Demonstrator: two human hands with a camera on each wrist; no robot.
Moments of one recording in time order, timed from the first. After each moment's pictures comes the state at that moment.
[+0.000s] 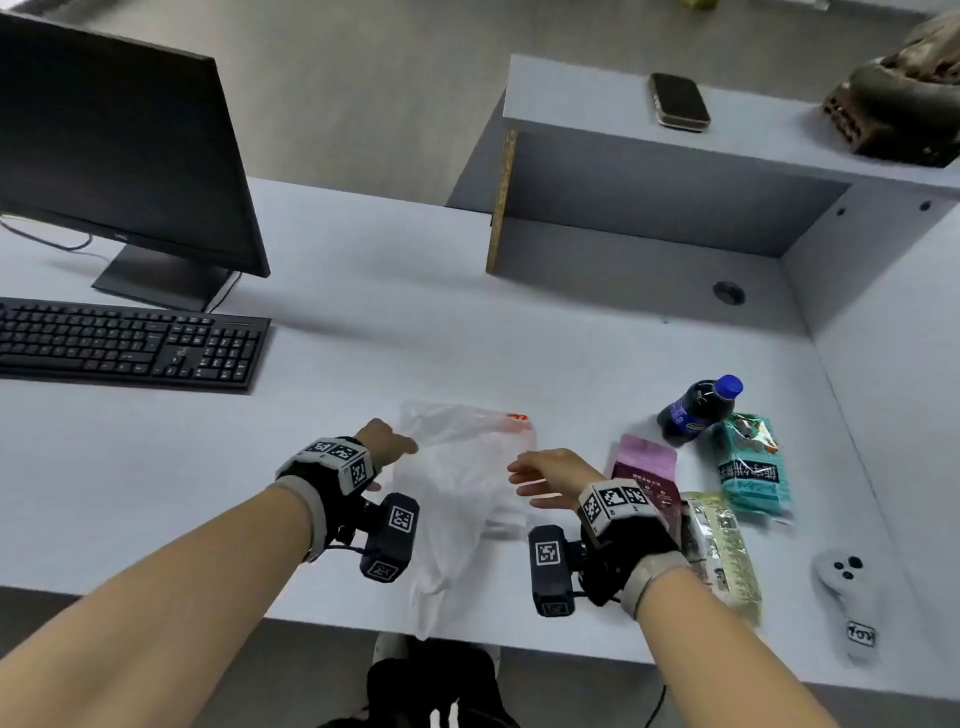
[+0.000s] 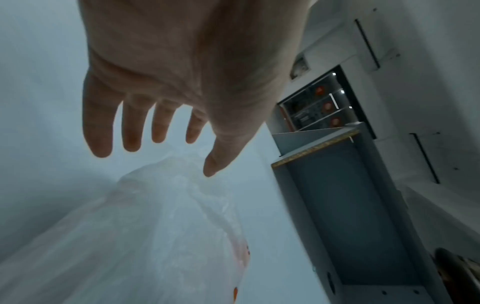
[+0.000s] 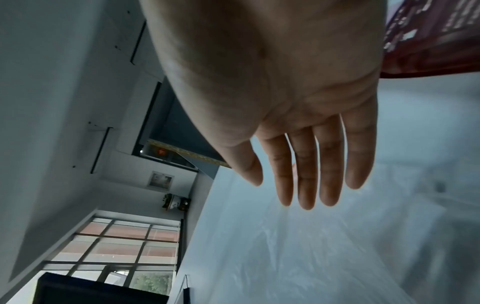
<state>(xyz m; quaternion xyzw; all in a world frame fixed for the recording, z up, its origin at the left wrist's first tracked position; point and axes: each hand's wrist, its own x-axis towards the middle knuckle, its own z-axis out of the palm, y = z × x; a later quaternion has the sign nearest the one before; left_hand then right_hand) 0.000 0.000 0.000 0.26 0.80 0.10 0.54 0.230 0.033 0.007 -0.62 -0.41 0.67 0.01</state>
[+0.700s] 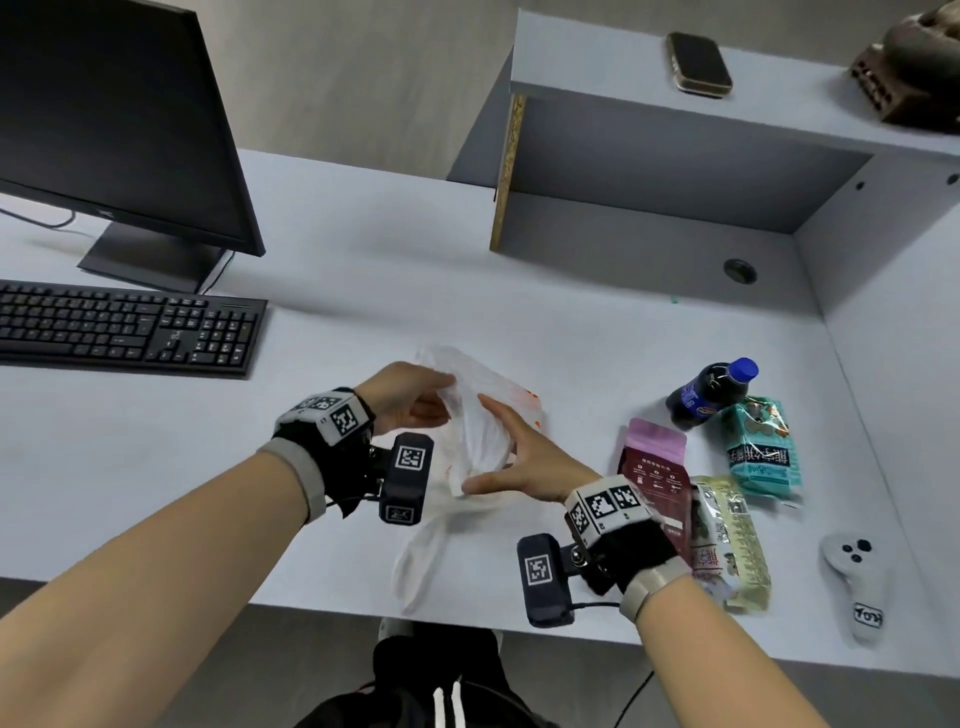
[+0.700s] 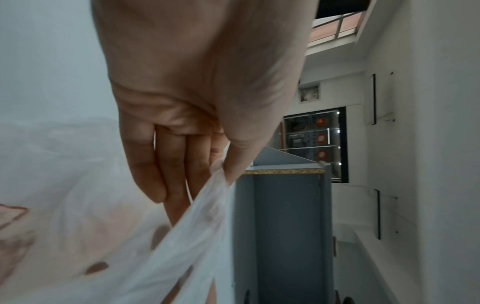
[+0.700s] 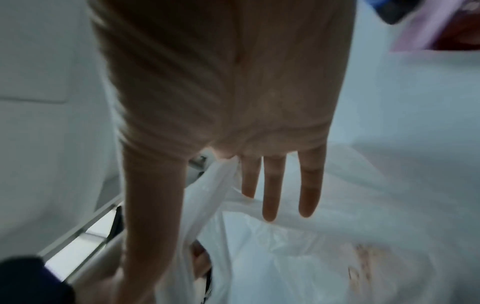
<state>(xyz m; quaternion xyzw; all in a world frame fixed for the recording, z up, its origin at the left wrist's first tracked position) 0.004 0.028 0.036 0.24 0.63 0.30 0.67 0.202 0.019 0.015 -0.44 -0.65 0.61 0.05</state>
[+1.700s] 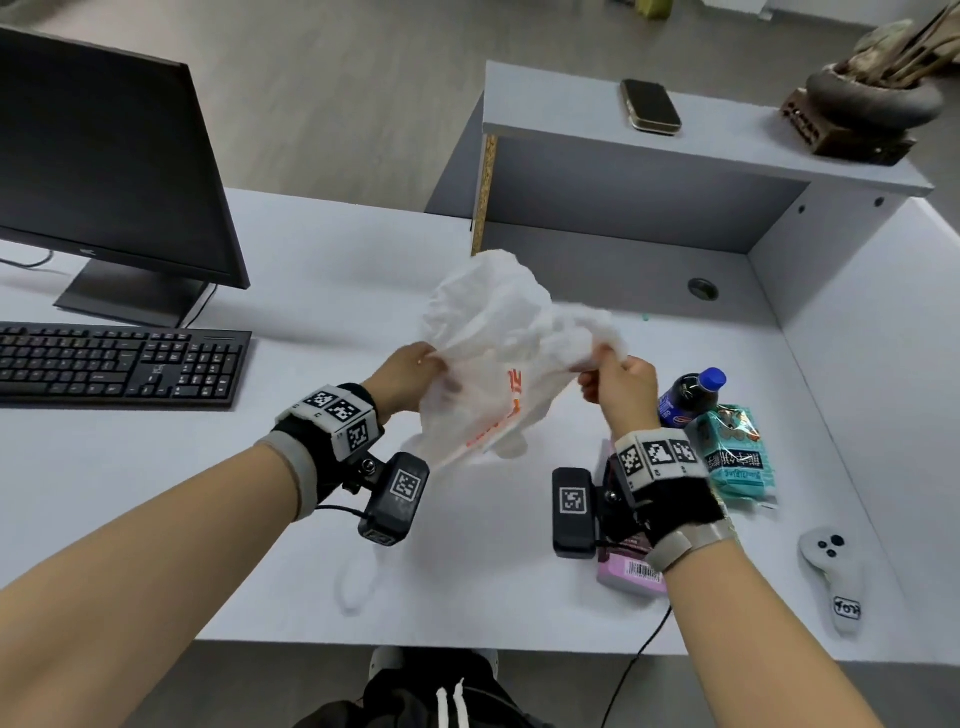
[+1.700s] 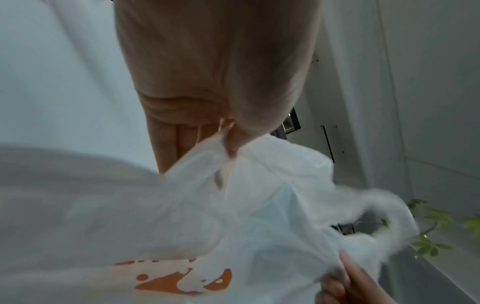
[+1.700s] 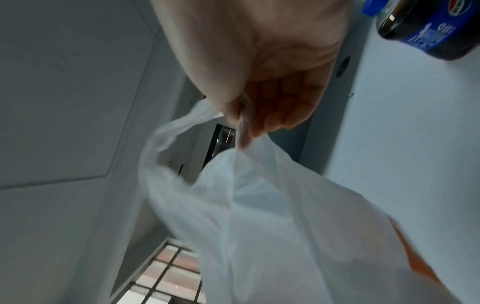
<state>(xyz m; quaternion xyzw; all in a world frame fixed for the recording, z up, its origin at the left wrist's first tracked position) 0.012 0.044 0.072 0.42 0.66 0.32 0.54 0.231 0.065 0.093 -0.66 -0.43 0.44 0.43</state>
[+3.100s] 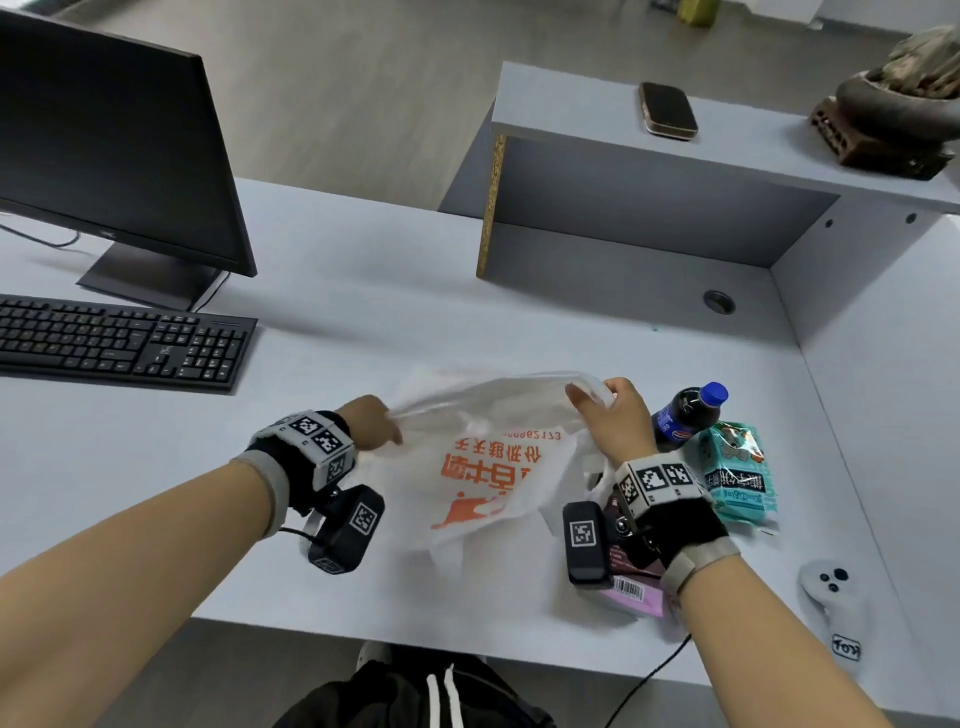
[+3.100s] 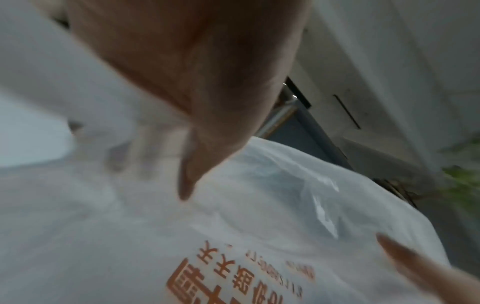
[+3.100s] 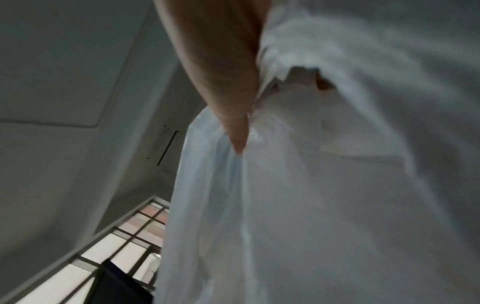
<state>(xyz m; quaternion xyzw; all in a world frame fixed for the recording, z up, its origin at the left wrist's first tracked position) 0.003 0.019 0.035 0.52 0.76 -0.06 0.39 0.273 0.074 0.057 -0.71 -0.56 0.38 0.22</state>
